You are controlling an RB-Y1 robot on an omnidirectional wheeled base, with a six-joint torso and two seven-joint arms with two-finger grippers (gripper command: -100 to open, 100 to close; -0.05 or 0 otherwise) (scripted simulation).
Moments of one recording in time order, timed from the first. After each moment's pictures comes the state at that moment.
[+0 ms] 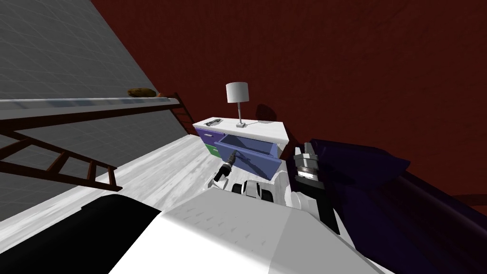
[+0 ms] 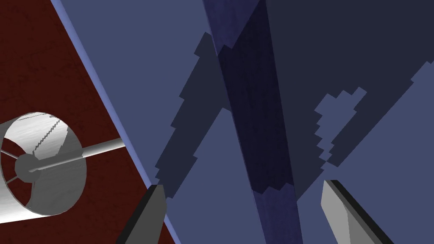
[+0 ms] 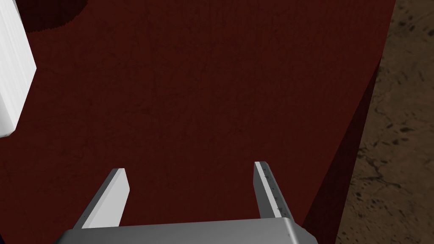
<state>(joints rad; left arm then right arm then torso) 0.32 0.22 -0.23 -1.77 0.02 -0.03 -0.06 0.51 -0.04 0.04 -2.21 -0.10 -0.36 0.10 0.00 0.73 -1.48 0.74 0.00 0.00</state>
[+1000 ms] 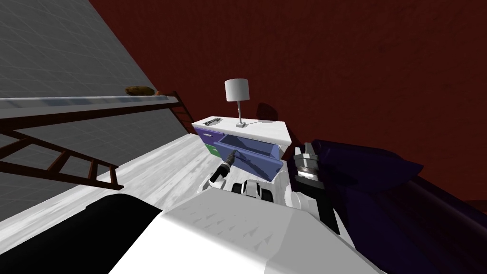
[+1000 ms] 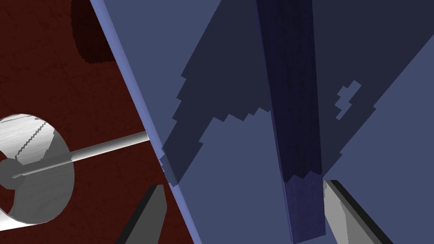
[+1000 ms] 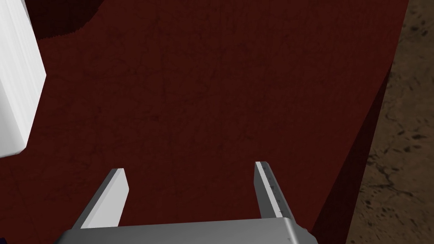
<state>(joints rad) 0.39 0.27 -0.24 -1.97 0.04 0.12 -0.05 0.51 -0.04 0.04 -2.21 -0.10 -0.36 0.10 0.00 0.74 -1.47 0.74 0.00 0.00</state>
